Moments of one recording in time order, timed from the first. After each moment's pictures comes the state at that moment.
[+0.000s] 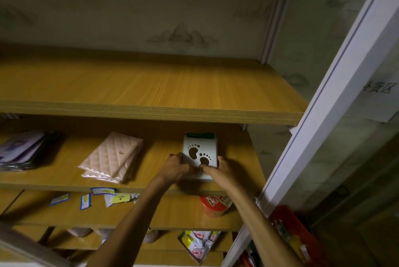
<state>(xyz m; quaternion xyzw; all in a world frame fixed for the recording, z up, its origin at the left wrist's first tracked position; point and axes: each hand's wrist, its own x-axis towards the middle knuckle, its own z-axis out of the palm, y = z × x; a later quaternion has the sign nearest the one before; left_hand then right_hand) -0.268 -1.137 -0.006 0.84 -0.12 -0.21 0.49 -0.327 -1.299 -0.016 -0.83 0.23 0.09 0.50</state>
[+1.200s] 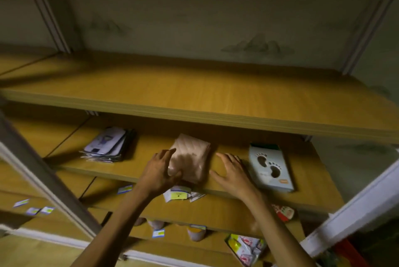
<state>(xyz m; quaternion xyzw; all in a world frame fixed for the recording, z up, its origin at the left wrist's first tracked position) -0.256 -0.893 0.017 0.95 -0.18 0.04 0.23 -0.288 -1.137 -0.001 -0.97 -0.03 -0.06 0.24</state>
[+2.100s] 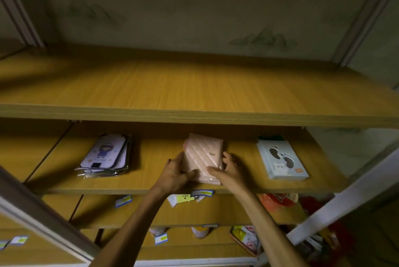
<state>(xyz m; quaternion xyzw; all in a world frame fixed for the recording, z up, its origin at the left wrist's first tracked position) -0.201 -0.872 -0.015 0.86 -0.16 -0.17 0.45 -0.259 -1.051 -0.020 -0.80 0.24 -0.01 0.54</state>
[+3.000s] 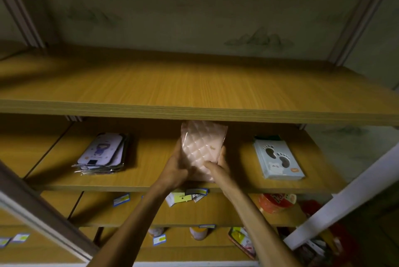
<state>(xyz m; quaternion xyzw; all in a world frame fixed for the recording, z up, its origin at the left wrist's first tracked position) -0.216 -0.890 -0.001 0.71 -0.21 -0.14 0.65 -0.259 -1.036 -0.008 -0.72 0.19 -0.03 0.66</state>
